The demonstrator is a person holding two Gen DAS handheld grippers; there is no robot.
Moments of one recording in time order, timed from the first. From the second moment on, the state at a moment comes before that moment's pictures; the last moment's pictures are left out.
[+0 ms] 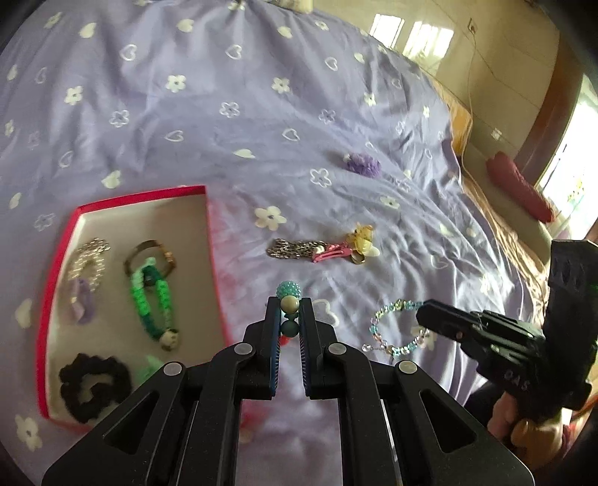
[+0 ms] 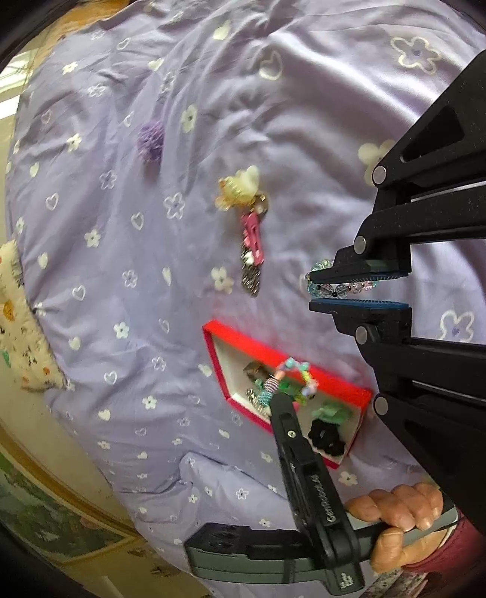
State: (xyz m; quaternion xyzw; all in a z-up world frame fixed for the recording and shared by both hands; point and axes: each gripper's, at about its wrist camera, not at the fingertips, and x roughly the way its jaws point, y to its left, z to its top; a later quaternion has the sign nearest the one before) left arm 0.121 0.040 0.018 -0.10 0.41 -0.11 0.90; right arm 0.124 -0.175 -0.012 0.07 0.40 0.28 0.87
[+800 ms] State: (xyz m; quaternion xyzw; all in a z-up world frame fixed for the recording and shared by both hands) left arm 0.072 0.142 0.018 -0.15 0.39 -0.02 0.91; right arm 0.124 -0.078 0.012 0.03 0.39 0.36 0.85
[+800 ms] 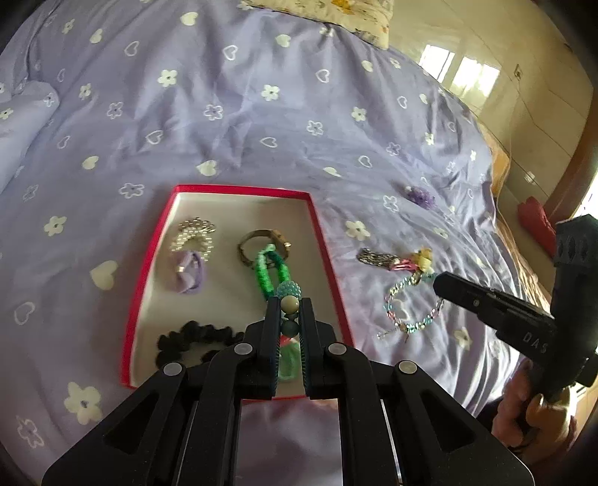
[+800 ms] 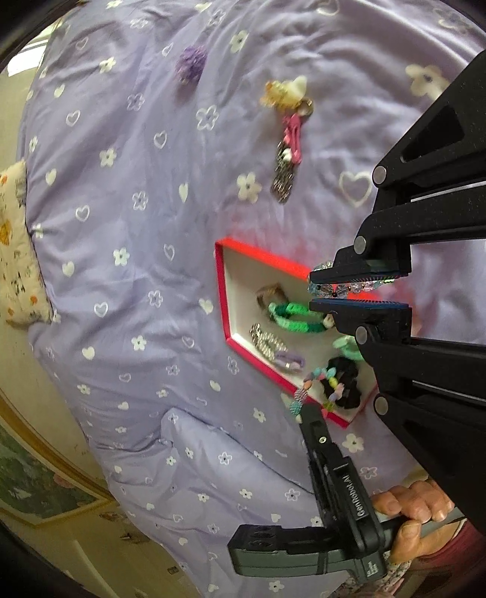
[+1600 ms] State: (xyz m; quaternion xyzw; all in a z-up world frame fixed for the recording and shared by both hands) left arm 0.119 0.204 -0.030 -0.12 0.43 0.05 0.89; right arm 0.170 0.036 -0.036 0.01 0.43 0.40 0.81
